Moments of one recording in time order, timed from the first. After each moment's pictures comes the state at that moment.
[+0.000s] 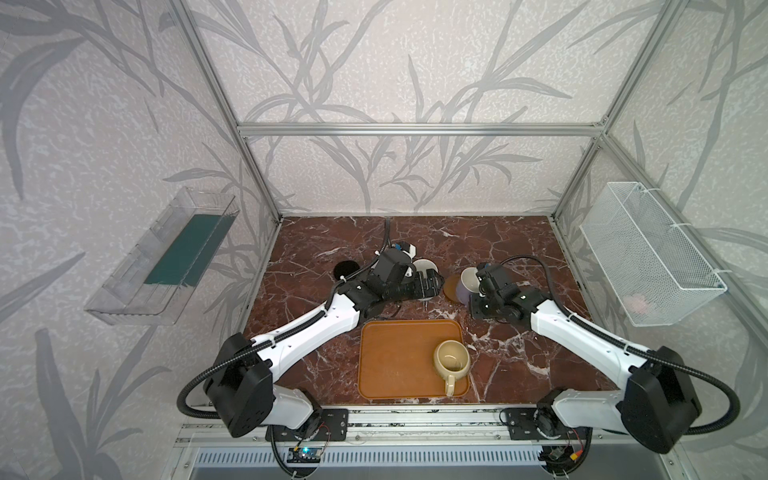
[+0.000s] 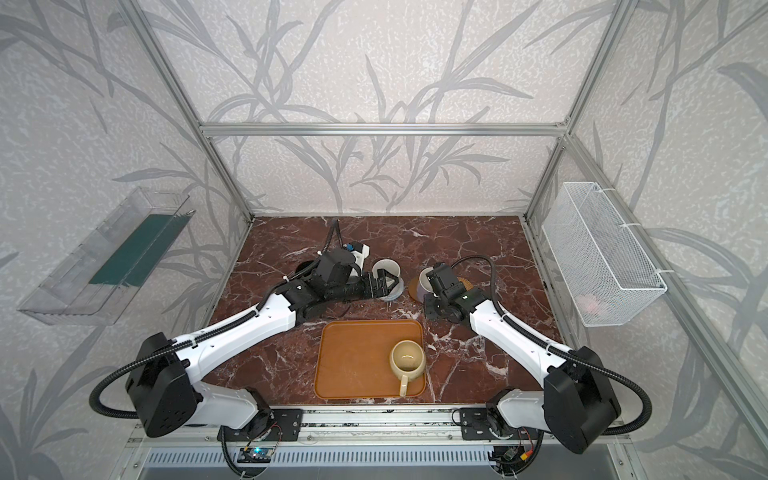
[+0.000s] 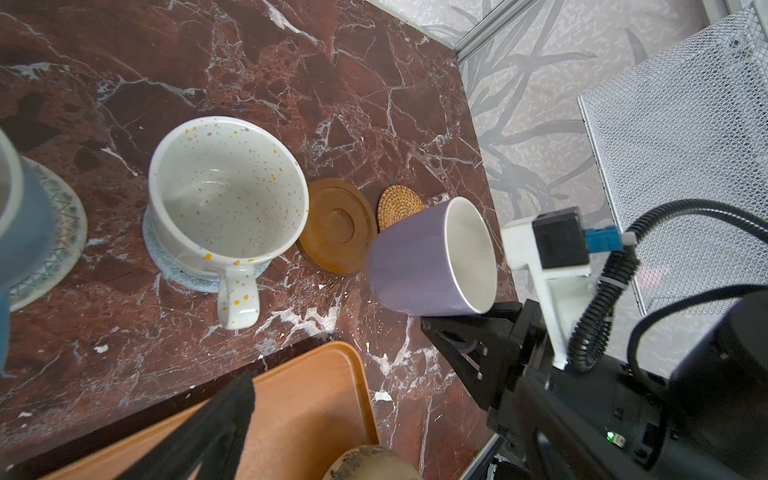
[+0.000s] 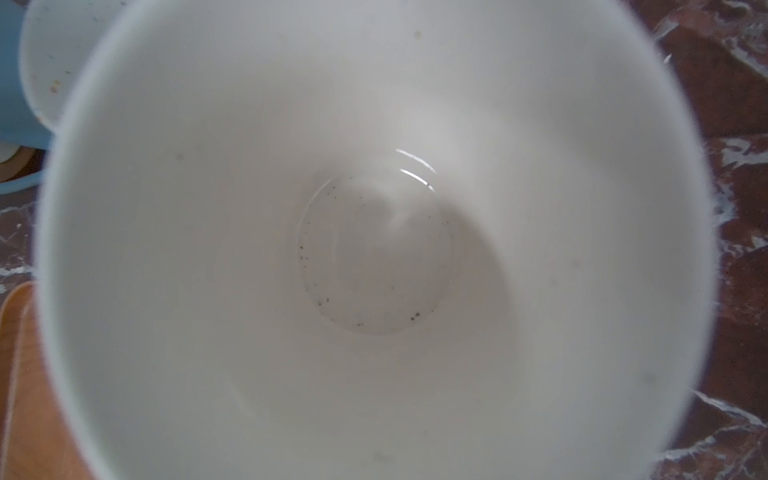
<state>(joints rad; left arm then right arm) -0.74 1.42 1.07 -0.25 0.14 -0.78 0.53 1.33 0.89 -0.58 0.08 0.45</state>
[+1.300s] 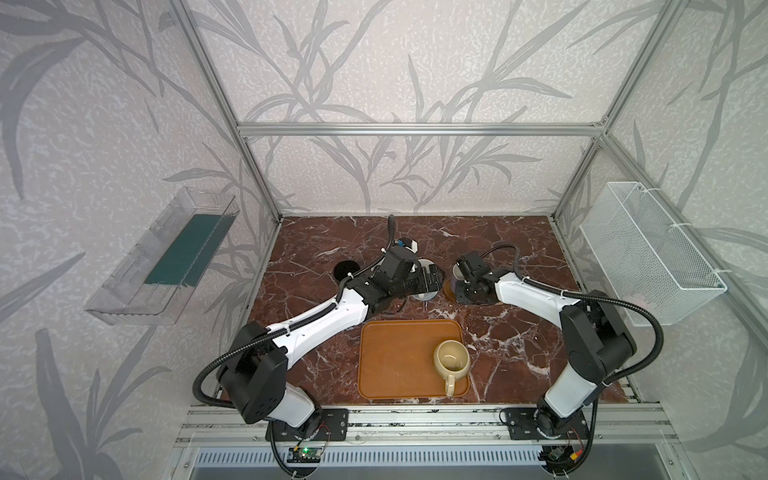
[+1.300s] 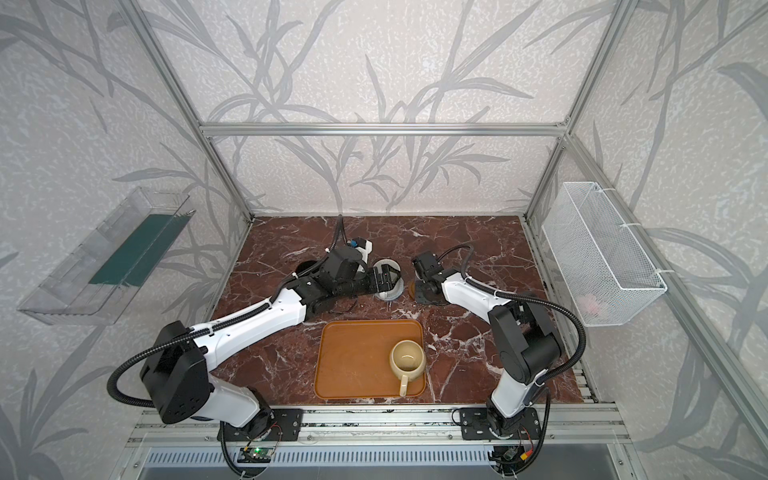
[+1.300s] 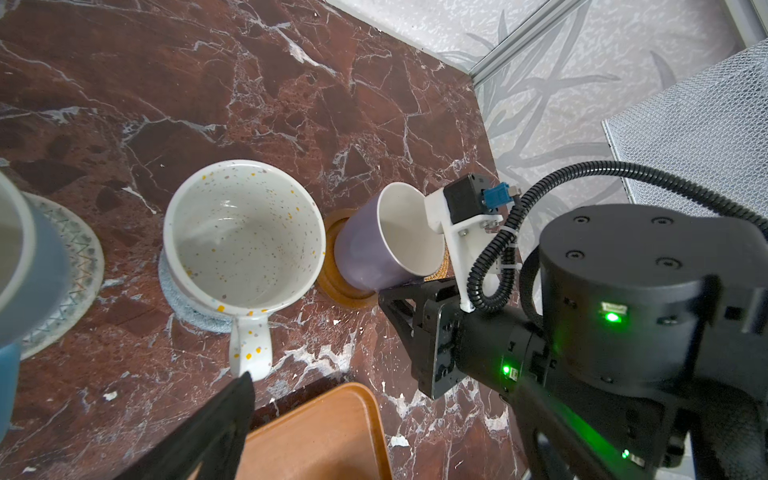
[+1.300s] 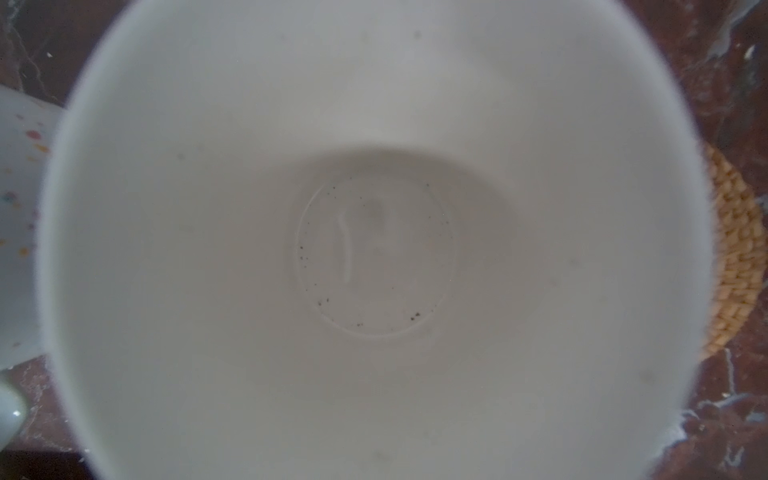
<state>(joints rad) -0.73 1.49 1.10 -0.18 0.08 -0.76 0.51 1.71 1.08 -0.52 0.15 0.53</state>
